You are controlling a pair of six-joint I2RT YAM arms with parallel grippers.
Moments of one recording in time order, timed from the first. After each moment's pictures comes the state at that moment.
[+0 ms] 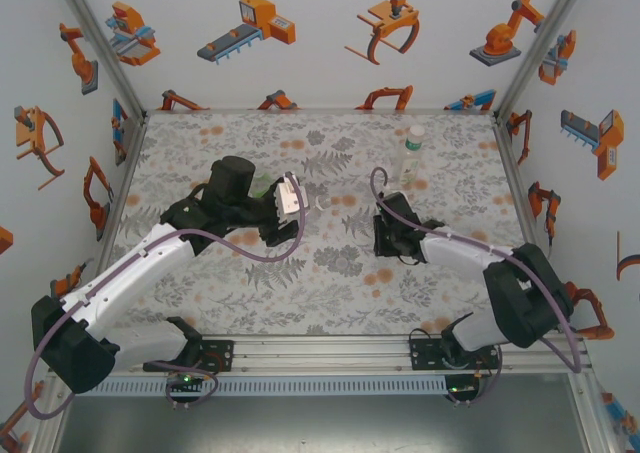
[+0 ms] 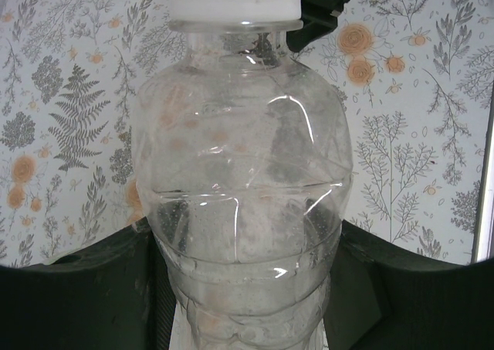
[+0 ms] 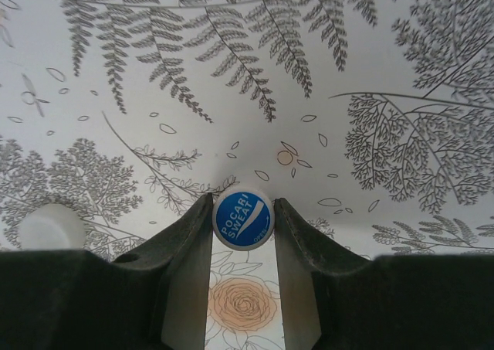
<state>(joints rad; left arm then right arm) -0.71 1.18 1.05 -0.48 0.48 0.61 0.55 1.45 0.68 -0.23 0.10 0.39</state>
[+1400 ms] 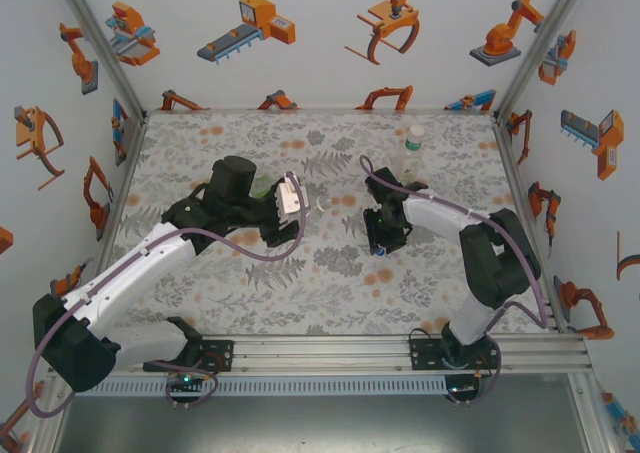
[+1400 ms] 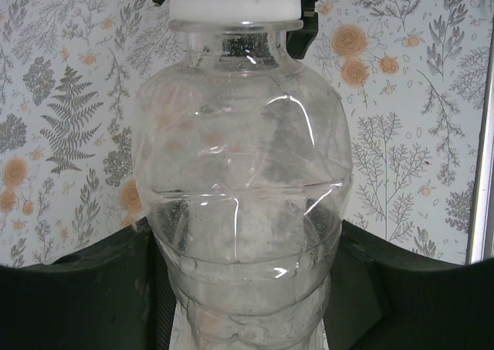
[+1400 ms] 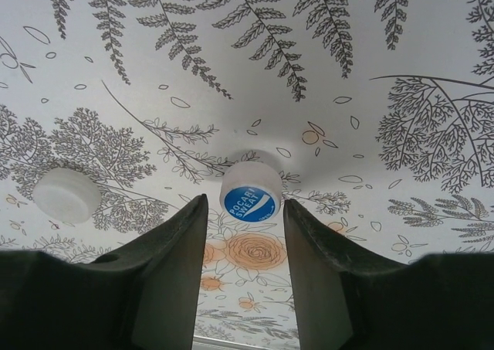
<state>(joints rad) -0.71 1.19 1.05 -0.48 0.50 0.61 0.51 1.69 1.04 -0.69 -0.05 0.33</state>
